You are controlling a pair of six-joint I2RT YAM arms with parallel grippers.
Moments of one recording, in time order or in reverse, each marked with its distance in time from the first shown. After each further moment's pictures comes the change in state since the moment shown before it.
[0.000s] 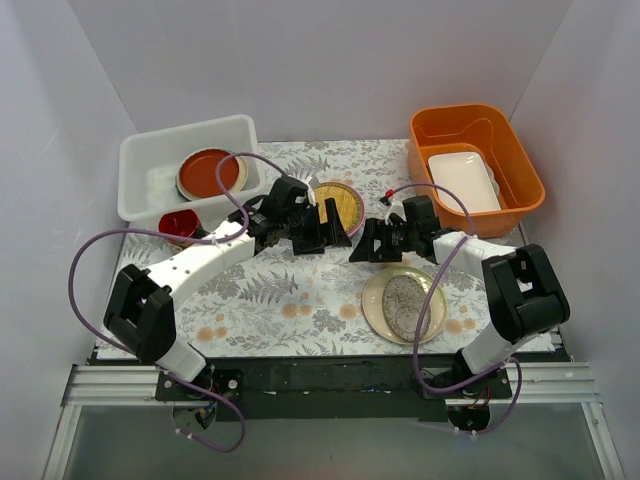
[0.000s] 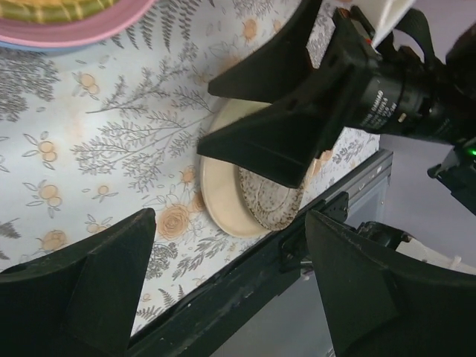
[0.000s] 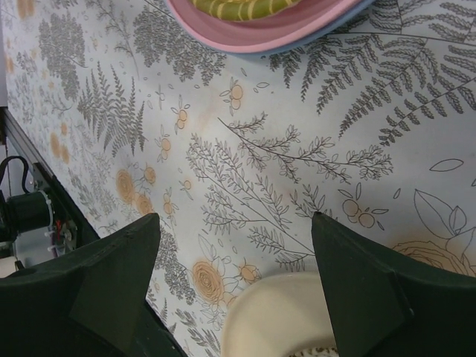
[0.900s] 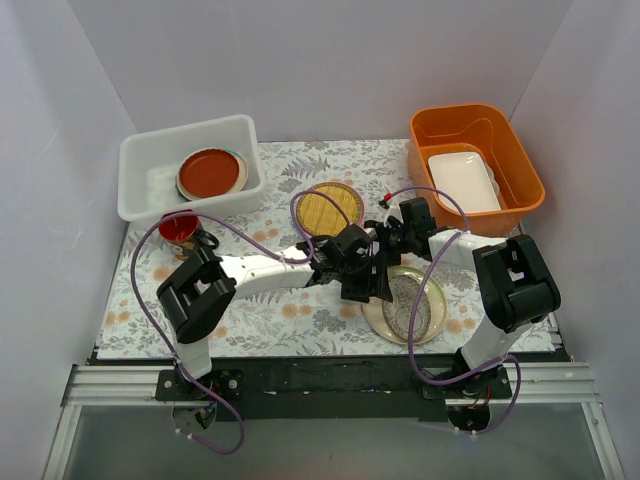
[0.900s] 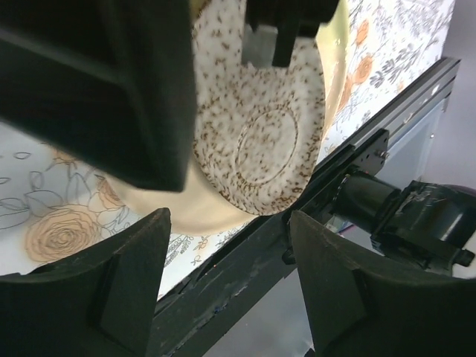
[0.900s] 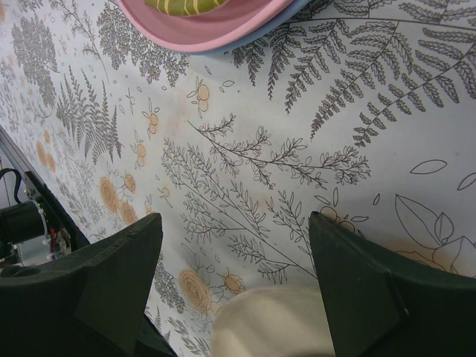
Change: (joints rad) left arm -0.336 0.268 -0.008 0.178 -0.033 -0.128; right arm 0.000 0.093 0.015 0.003 0.024 0.019
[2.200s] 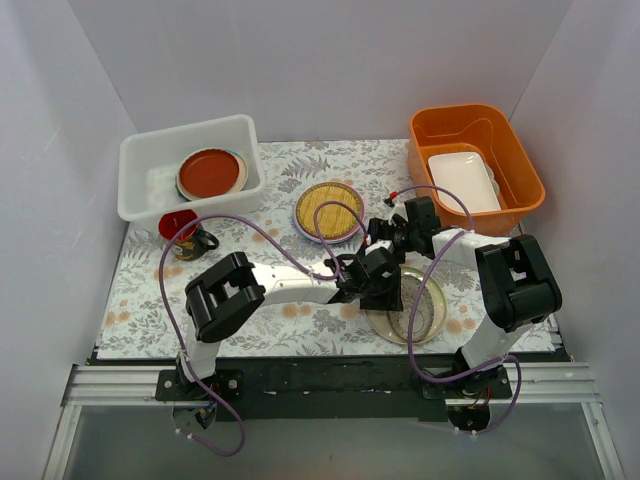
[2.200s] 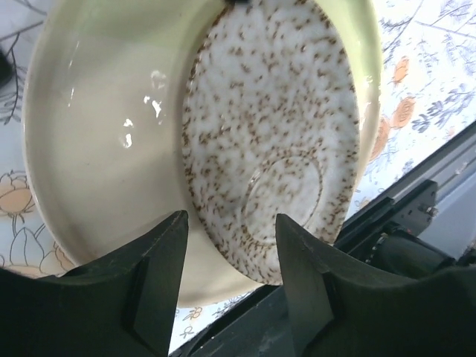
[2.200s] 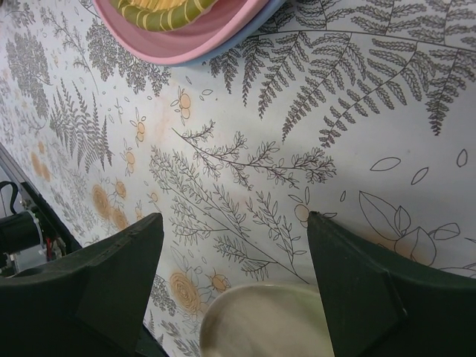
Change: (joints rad) left arm -0.150 0.151 0.076 0.063 -0.241 -0.055; right arm -0.033 0.000 0.000 -0.002 0.008 -0.011
